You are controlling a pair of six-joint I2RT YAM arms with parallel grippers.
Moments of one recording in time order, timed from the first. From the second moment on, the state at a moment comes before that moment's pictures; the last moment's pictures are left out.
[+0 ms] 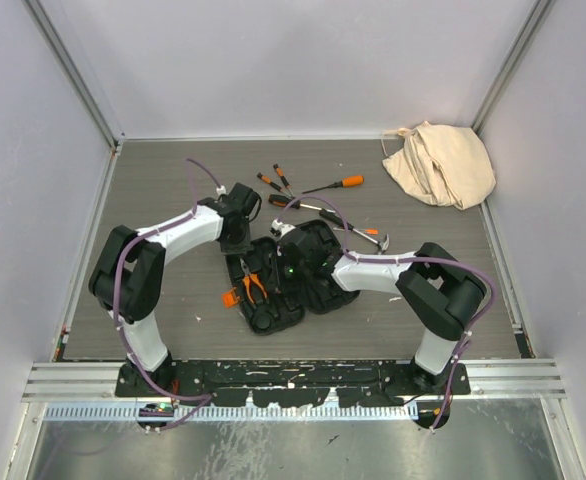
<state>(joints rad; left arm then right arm) -0.52 1.80 1.21 -0.63 -0.17 -0.58 0.90 1.73 0.91 0.06 -0.16 0.64</state>
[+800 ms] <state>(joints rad) -0.43 1.43 1.10 -0.63 -0.09 -0.54 0.95 1.65 1.00 -0.11 -0.01 0.59</state>
